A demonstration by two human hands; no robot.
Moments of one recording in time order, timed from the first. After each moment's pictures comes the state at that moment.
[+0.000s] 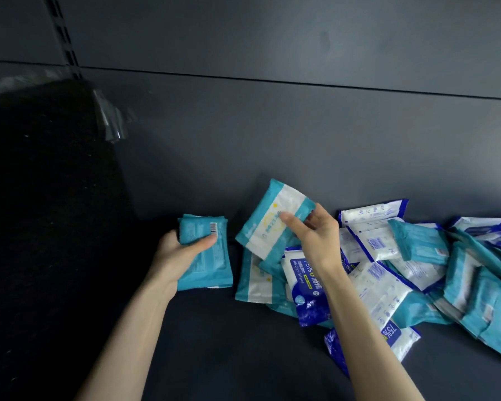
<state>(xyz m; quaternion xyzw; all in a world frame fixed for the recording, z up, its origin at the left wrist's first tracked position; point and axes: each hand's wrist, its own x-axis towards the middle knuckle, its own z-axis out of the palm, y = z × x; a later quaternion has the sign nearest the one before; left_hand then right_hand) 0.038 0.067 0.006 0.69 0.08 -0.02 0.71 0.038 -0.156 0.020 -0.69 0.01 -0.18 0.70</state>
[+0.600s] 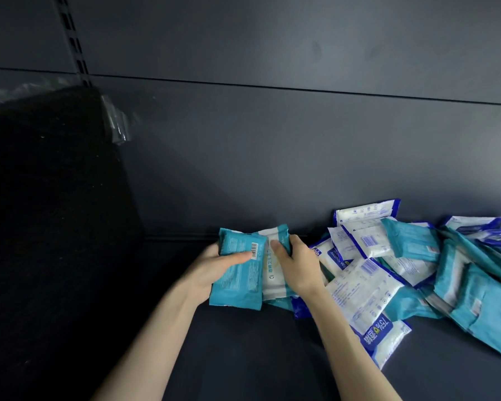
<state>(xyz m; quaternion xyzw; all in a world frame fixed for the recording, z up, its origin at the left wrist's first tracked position) 0.020 0.024 0.003 0.65 0.05 -0.19 0.73 0.022 -0.147 -0.021 -0.89 0.06 -0.10 0.43</state>
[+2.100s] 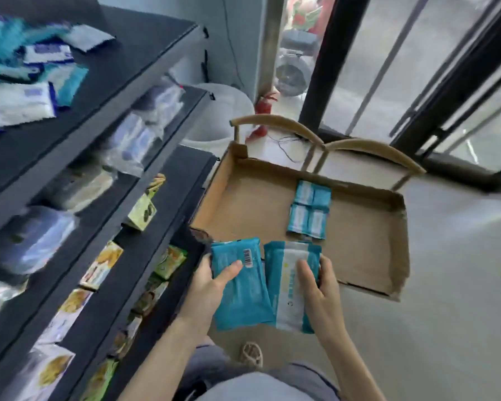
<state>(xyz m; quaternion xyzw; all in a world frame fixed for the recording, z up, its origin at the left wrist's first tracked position) -0.467 -0.312 -0.132 0.62 -0.17 -0.58 0.50 -0.643 -0.350 -0.150 -0.46 0.54 -0.43 0.56</state>
